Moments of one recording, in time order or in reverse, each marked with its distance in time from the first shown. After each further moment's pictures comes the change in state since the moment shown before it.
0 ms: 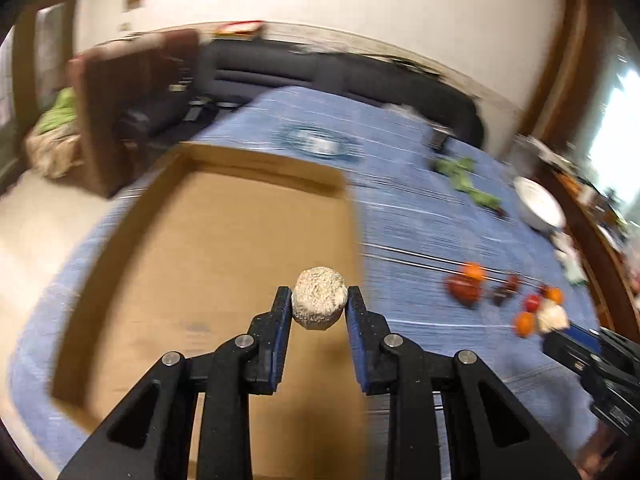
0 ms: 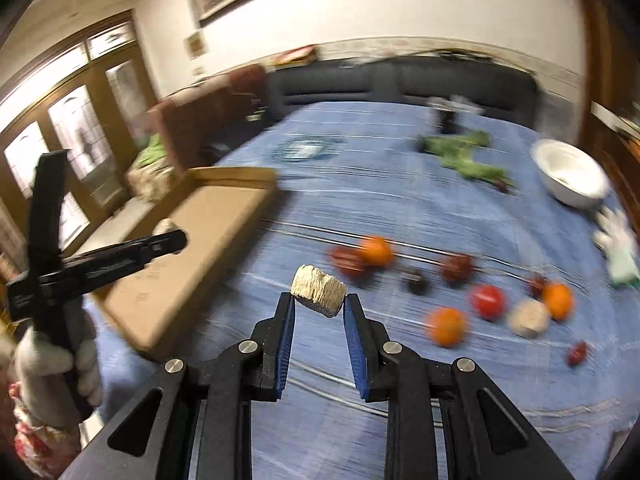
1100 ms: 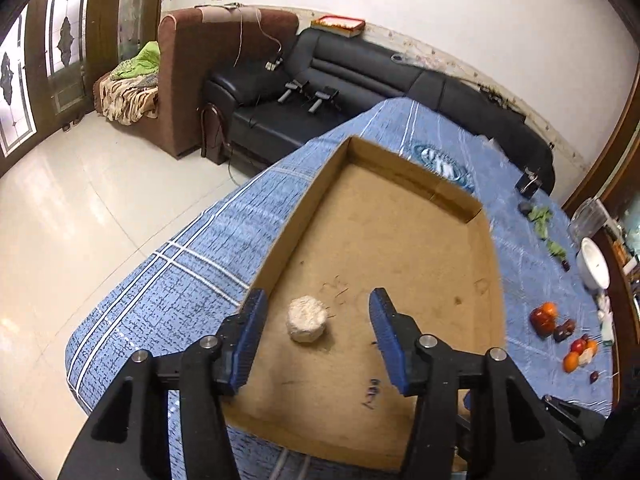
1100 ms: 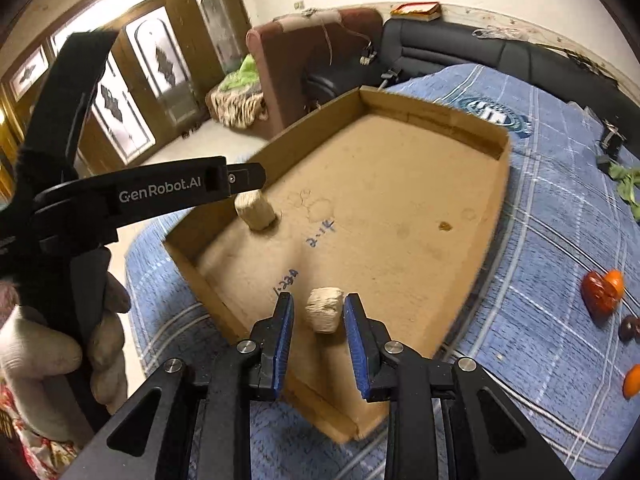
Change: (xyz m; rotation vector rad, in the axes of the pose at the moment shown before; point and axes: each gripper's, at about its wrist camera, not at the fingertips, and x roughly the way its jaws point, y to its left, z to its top) left arm -0.028 0.107 -0.009 -0.226 0.000 0.130; right arm 0.101 0.155 -0.009 -0.205 0.176 0.214
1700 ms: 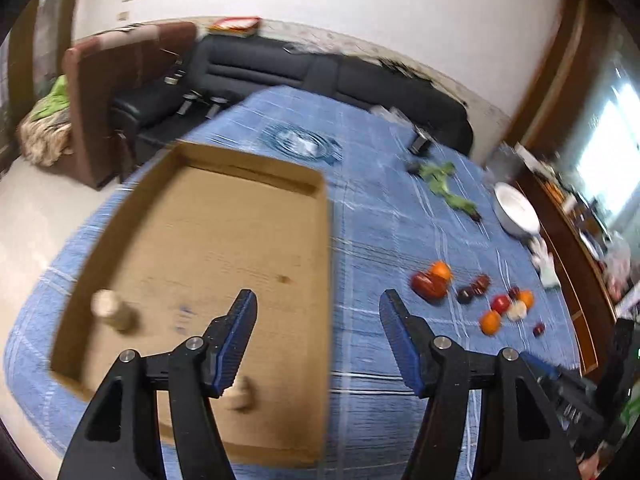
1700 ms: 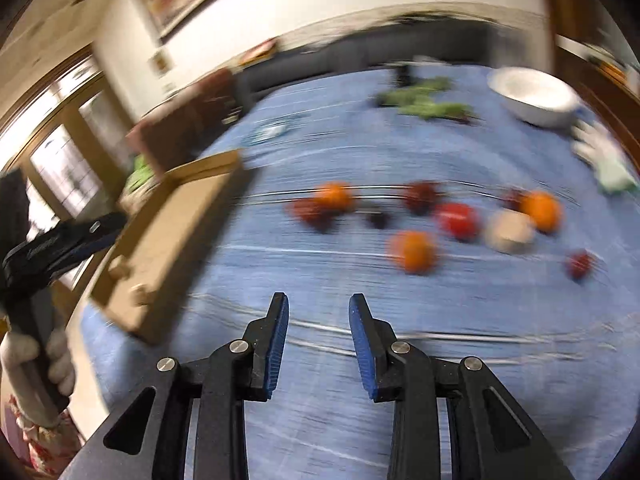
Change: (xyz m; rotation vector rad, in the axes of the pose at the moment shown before) left arm -0.007 -0.135 -0.025 0.224 0.051 -0.240; right arm -0.150 -0.179 -0.106 0.451 -0.174 -0.235
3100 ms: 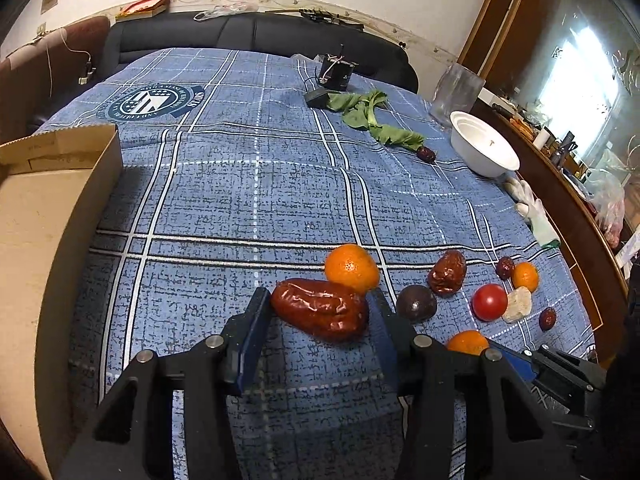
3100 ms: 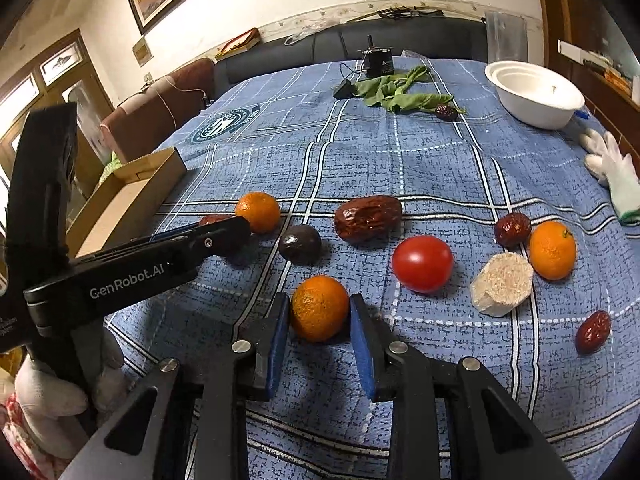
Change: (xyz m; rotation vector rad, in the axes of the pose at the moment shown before) left arm 0.145 -0.111 -0.005 0.157 0.100 -0.143; right arm 0.069 -0.031 0.026 -0.056 0.020 -0.053
